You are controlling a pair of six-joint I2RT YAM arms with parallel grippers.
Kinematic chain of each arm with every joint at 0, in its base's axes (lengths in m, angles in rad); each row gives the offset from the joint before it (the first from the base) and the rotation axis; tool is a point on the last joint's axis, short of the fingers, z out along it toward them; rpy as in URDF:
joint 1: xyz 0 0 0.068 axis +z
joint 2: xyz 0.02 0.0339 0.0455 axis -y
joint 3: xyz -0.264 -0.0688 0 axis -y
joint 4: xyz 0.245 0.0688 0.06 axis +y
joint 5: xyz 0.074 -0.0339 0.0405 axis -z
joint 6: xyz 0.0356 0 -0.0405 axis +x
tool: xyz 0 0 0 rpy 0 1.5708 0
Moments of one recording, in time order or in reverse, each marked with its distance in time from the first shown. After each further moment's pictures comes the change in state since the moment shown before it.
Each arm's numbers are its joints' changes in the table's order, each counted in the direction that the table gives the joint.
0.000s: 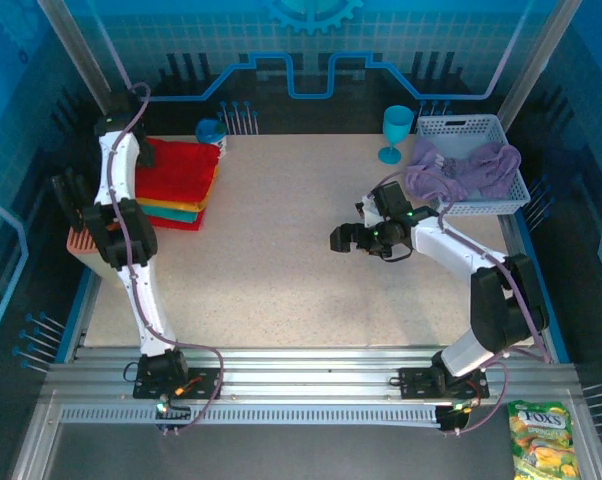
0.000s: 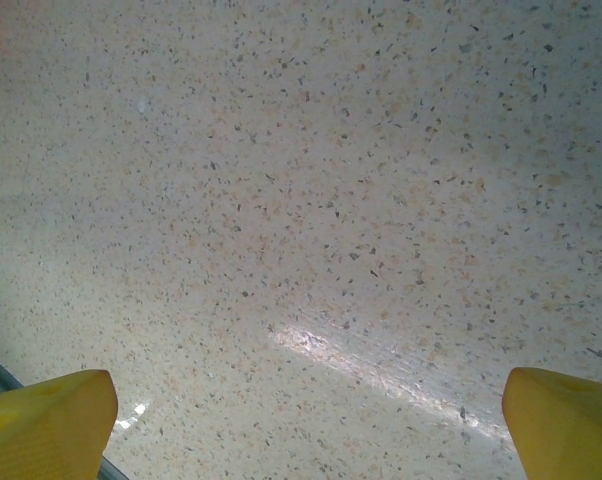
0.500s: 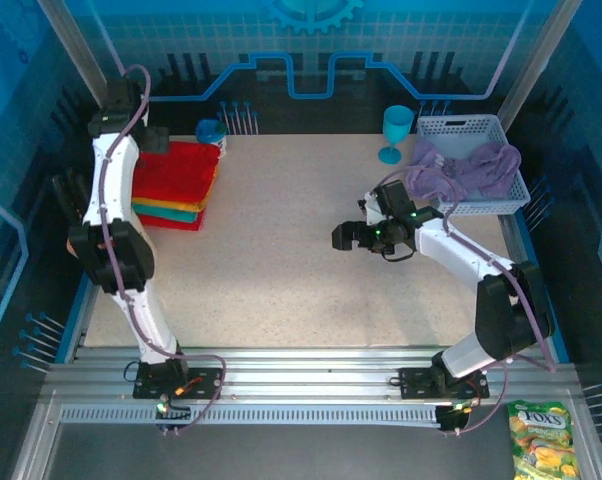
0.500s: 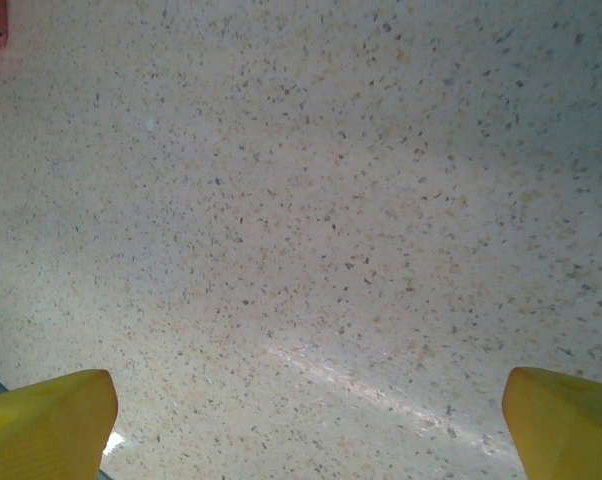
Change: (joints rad) left arm -0.082 0.381 -0.304 -0.099 0.186 -0.112; right arm 0.002 0.051 0.000 0.004 0.049 -0.006
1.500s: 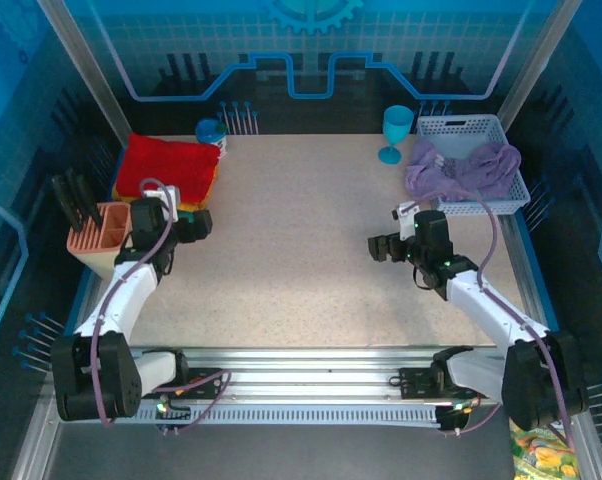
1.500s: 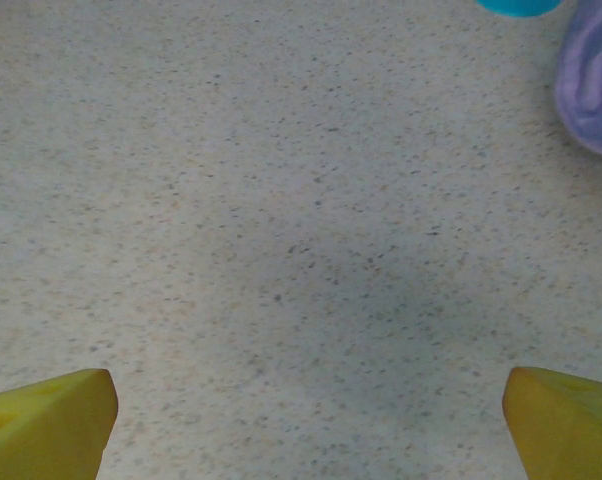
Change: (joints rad) left arm -0.074 0.789 -1.402 -0.829 0.357 -0.249; right arm -0.129 0.375 -0.446 -0.466 0.332 -0.379
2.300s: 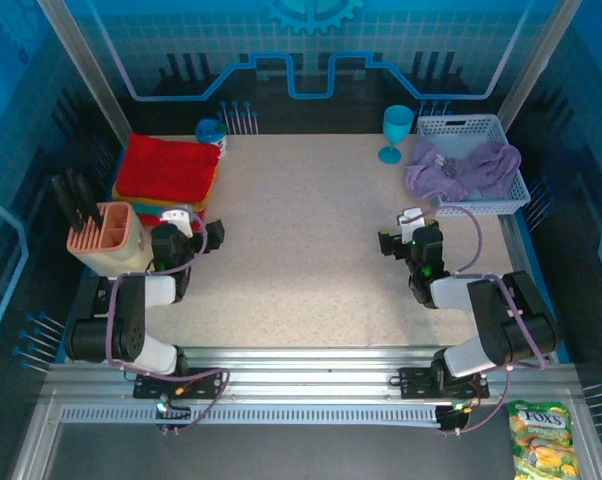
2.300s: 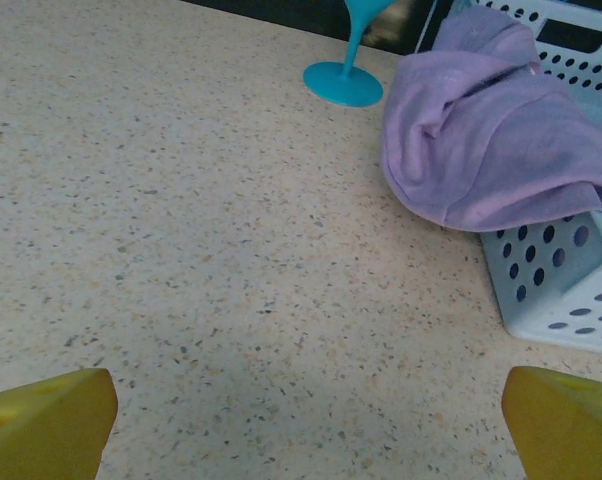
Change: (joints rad) left arm -0.048 -0.315 -0.290 -0.842 0.006 -0.039; right arm -0.048 -0.339 -0.230 -0.818 0.230 -0.142
